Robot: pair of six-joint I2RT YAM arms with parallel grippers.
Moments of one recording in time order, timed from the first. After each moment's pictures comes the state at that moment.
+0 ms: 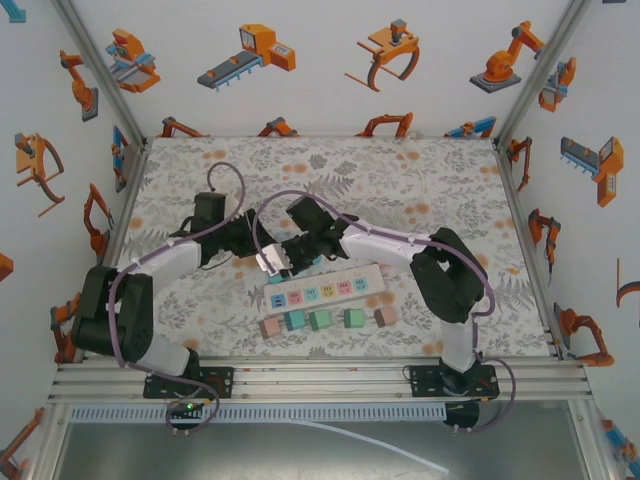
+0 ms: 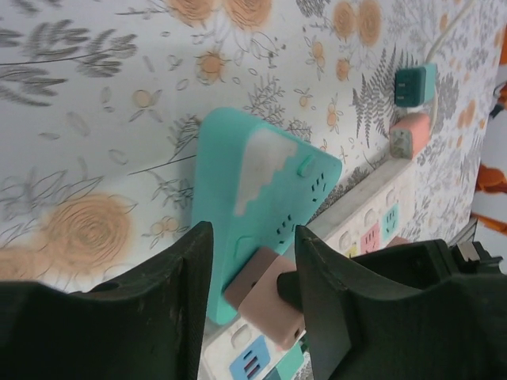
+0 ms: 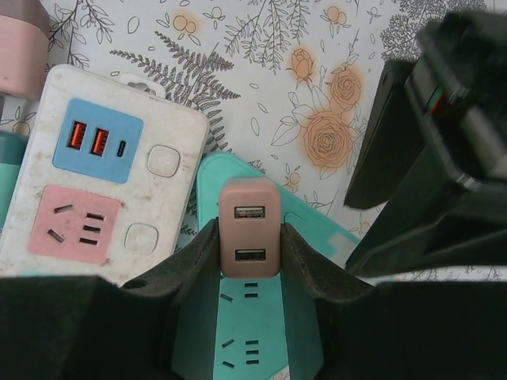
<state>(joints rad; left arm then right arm) -0.31 1.51 0.78 -0.04 0.48 -0.54 0.88 1.94 1.37 -0.35 -0.63 -1.19</state>
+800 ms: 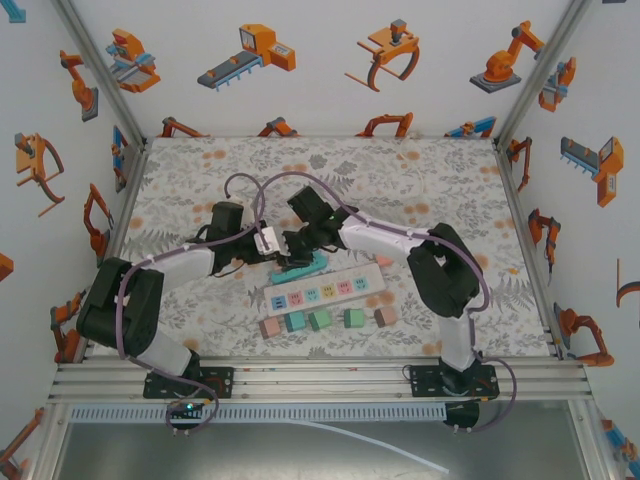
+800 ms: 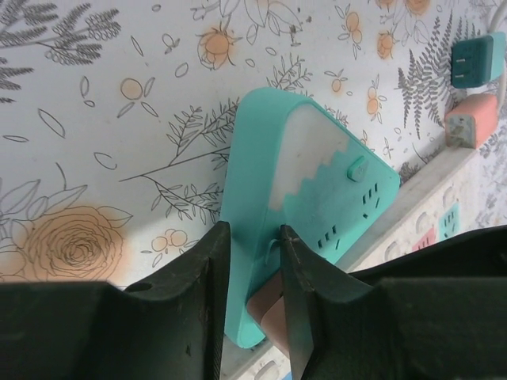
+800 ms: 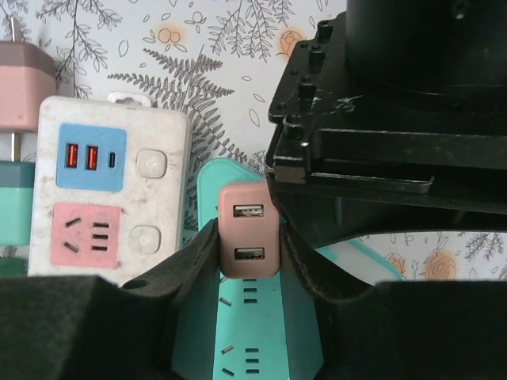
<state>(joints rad) -0.41 1.54 0.71 0.04 0.31 -0.49 0.84 1.98 1.46 -0.42 -0.66 -0.96</state>
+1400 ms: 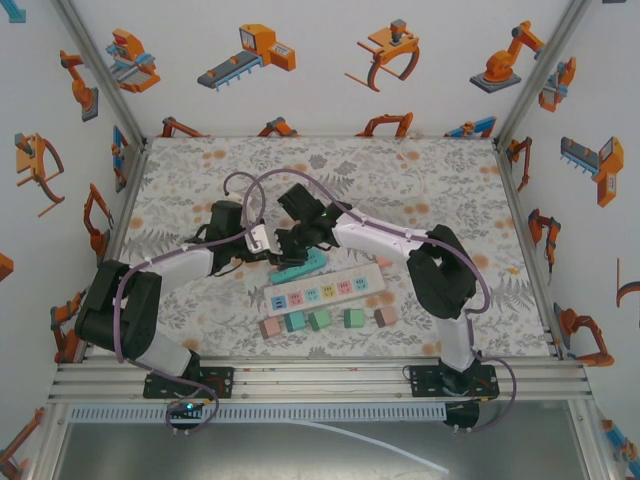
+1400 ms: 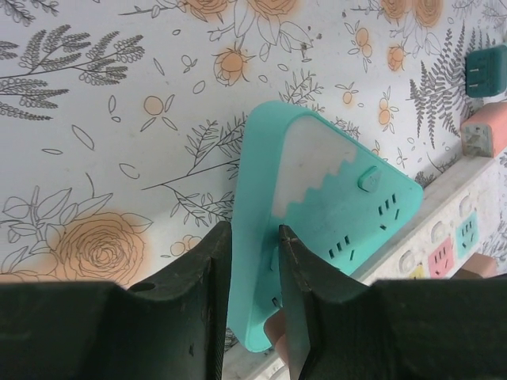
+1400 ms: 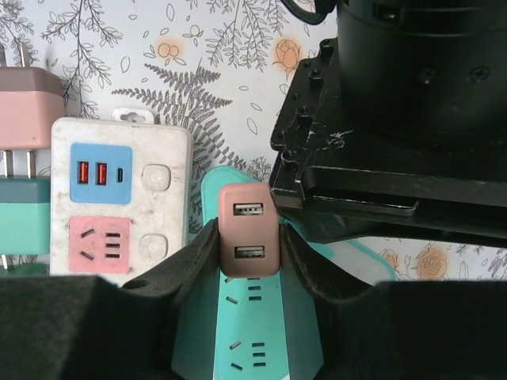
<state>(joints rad) -0.41 1.53 0.71 0.04 0.27 -0.46 0.88 1.99 1.55 -0.52 -0.59 -0.92</state>
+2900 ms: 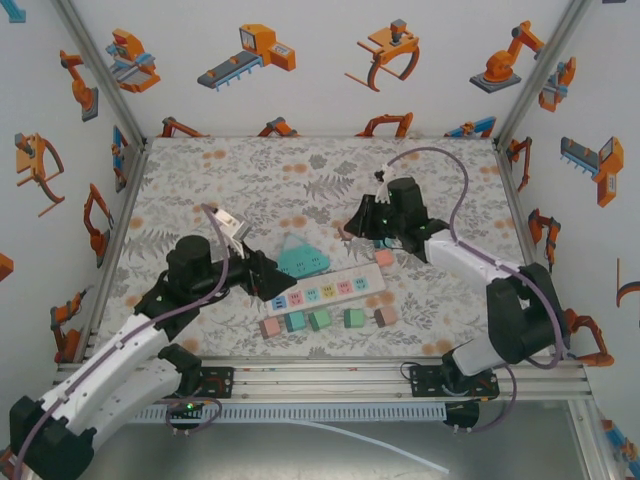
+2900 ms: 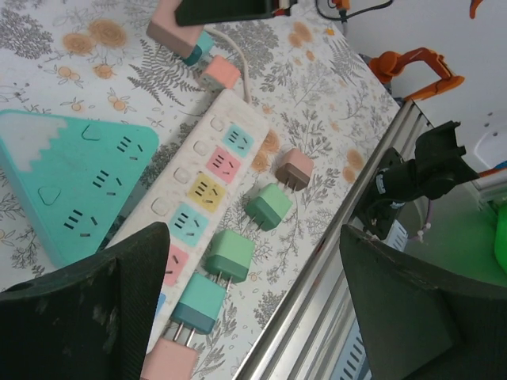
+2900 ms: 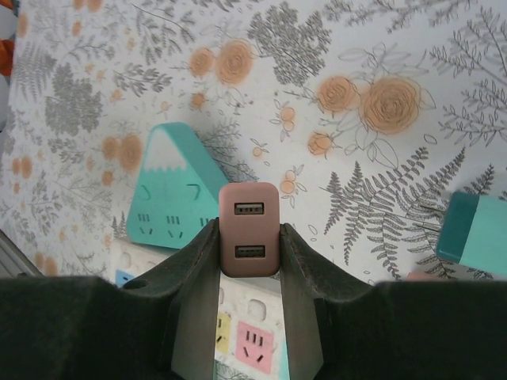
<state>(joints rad) -0.61 0.71 0.53 -0.08 0.46 -0.40 0.45 1.51 0.90 0.00 -0.31 0.49</state>
